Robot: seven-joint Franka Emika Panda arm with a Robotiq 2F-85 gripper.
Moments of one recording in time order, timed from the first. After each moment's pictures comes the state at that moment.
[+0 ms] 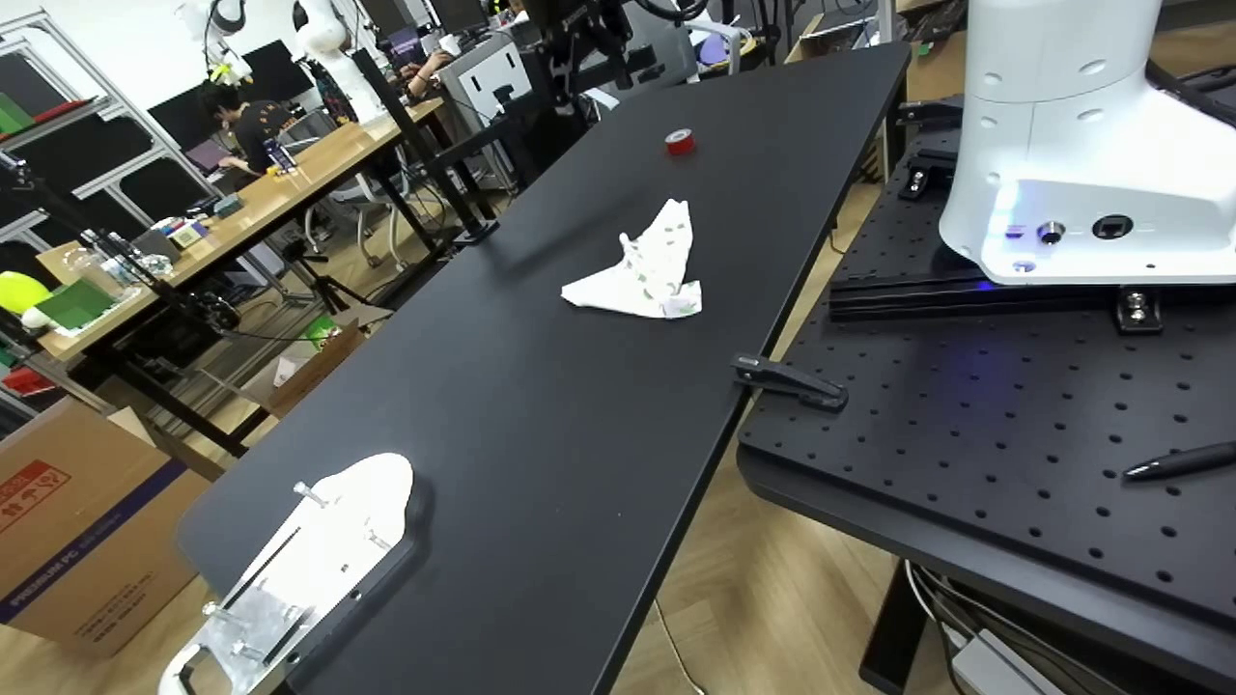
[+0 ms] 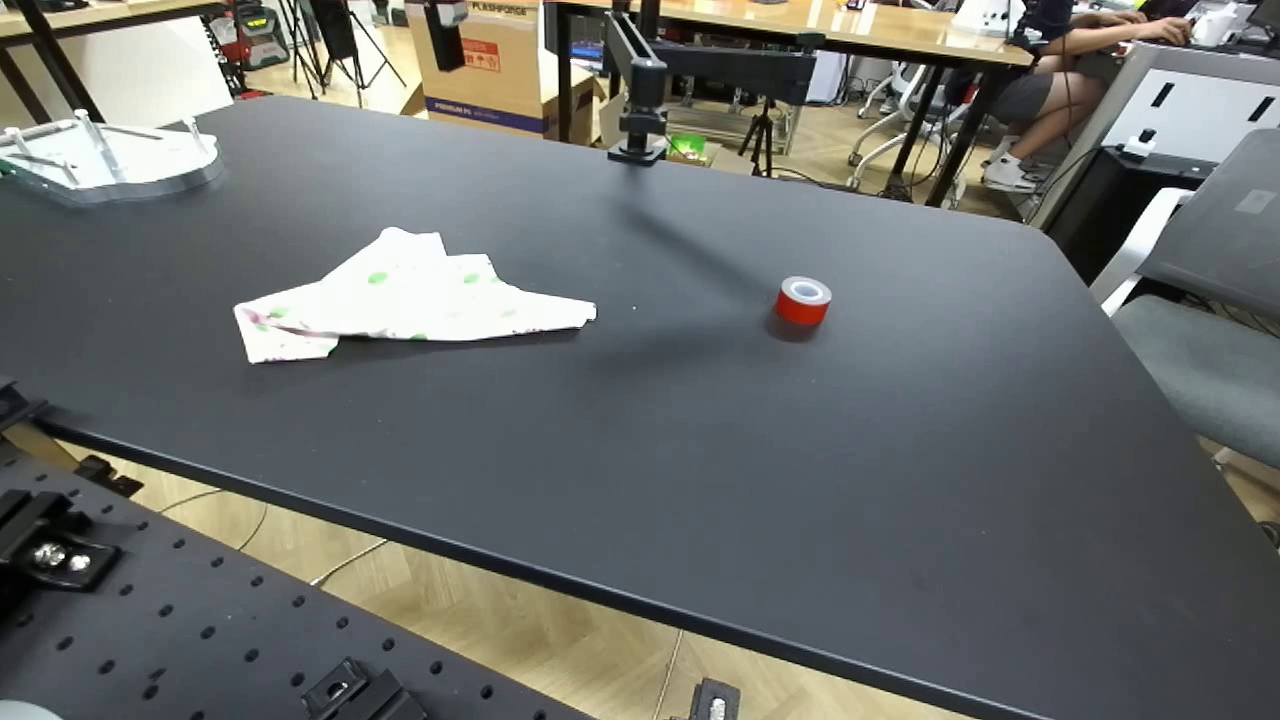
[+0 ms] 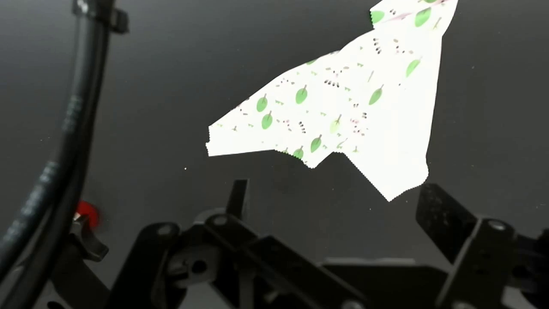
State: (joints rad) arm 0.00 -0.28 0.17 -2.64 -0.05 2.42 0.19
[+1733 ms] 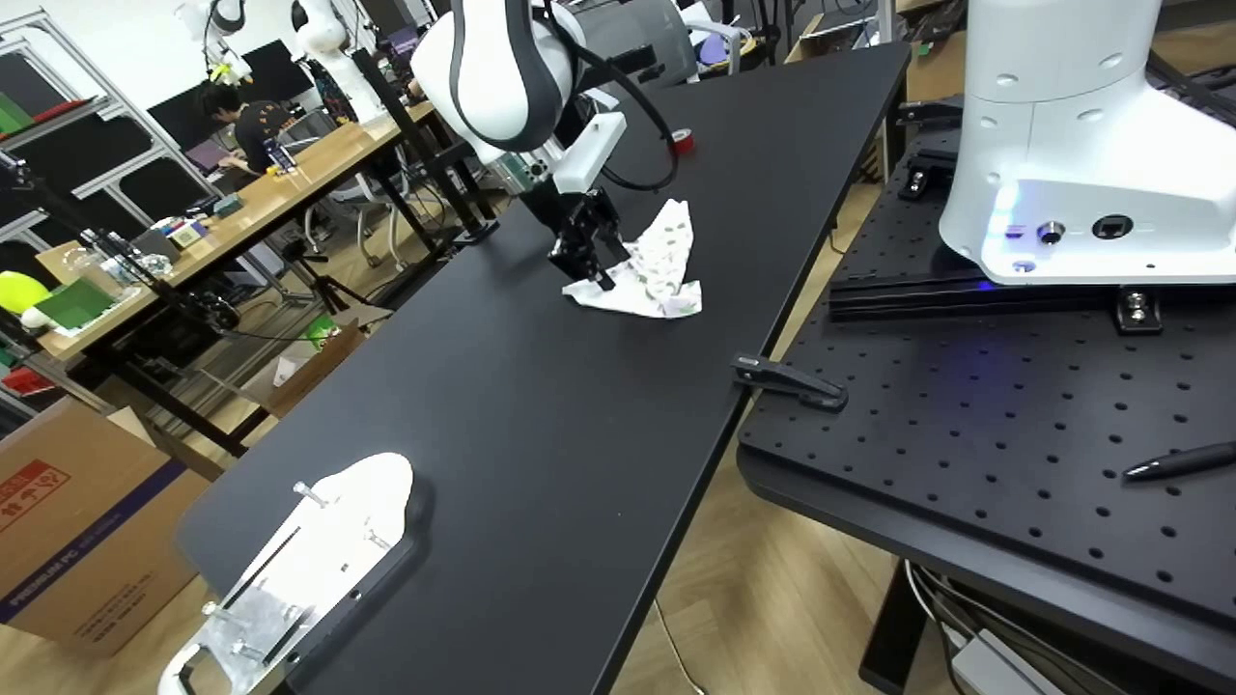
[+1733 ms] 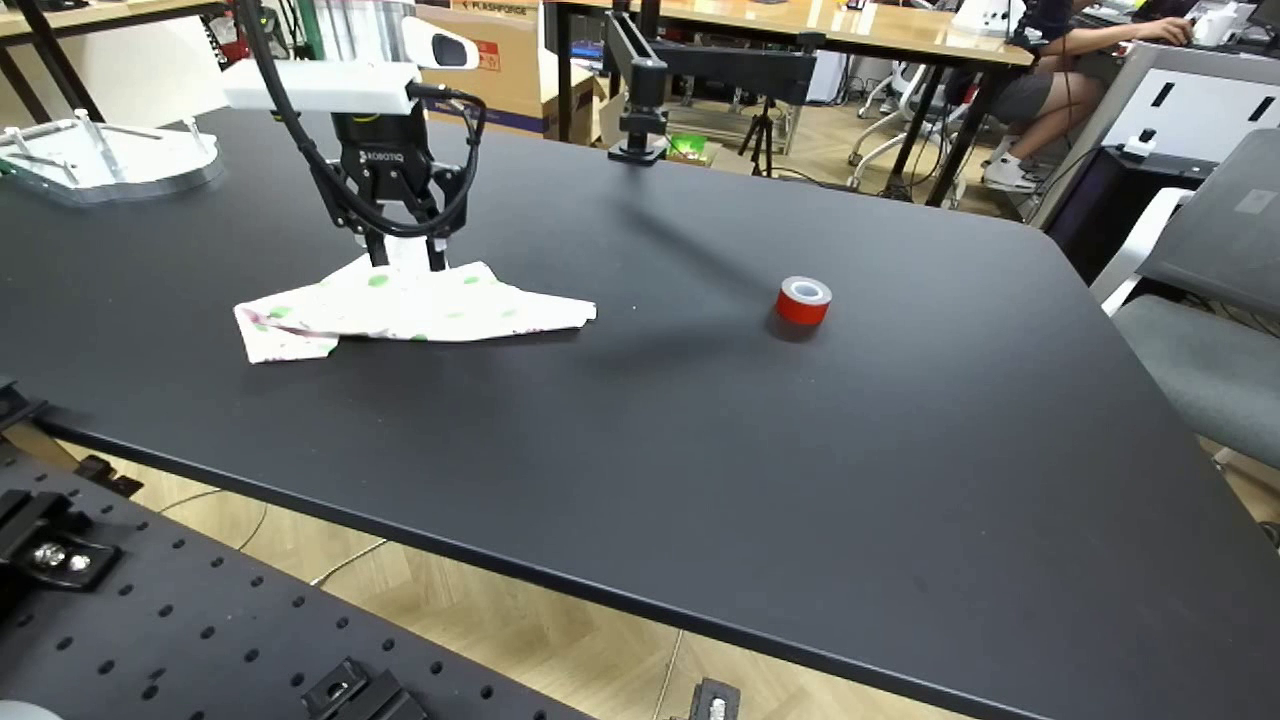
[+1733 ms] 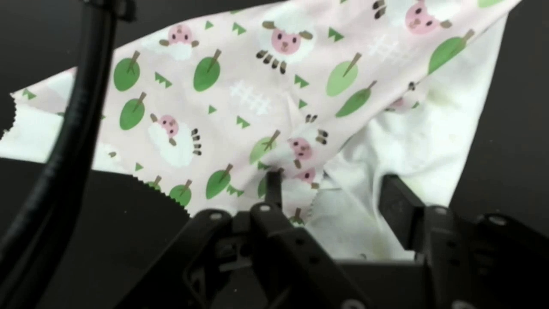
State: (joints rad) arm 0.20 0.43 0.08 -2.31 -0.17 2.54 0.17
